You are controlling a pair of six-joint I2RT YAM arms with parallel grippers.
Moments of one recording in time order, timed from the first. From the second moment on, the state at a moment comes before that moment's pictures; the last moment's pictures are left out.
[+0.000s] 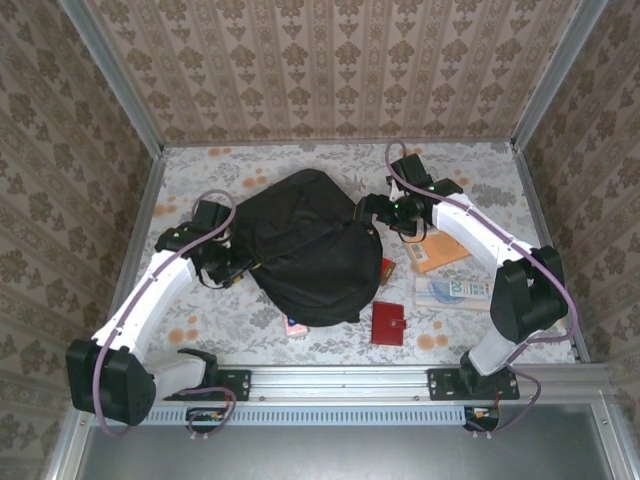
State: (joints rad) left arm -0.32 1.17 0.95 -0.99 0.24 -0.83; right arm 0.36 1.64 1.33 -0.72 -0.23 0.59
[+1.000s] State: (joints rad) left arm -0.32 1.30 1.22 -0.80 0.23 -0.94; right arm 0.35 1.47 1.09 -0.58 -0.32 0.63
